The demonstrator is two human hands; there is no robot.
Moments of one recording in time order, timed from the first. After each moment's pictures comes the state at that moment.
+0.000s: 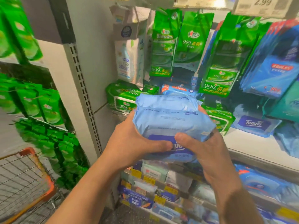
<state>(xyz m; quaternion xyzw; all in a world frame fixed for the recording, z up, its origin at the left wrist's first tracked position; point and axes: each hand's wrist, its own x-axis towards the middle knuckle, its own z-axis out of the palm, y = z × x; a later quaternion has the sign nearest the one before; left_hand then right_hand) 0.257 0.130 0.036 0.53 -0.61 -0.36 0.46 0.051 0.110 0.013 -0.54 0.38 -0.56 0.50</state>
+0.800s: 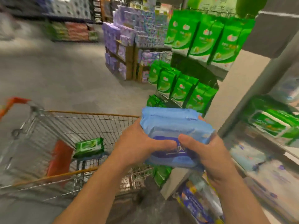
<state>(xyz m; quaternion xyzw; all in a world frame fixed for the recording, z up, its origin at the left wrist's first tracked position) 0.559 0.367 -0.003 0.69 -0.37 -0.31 0.54 0.397 0.242 -0.009 -0.62 0.28 -0.34 0.65</state>
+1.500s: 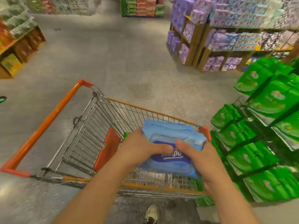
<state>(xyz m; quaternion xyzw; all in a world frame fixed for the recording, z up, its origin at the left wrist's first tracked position) 0.784 0.382 -0.086 0.78 -0.18 -0.31 0.52 0.667 0.218 -0.087 -0.66 0.27 -0.11 0.69</state>
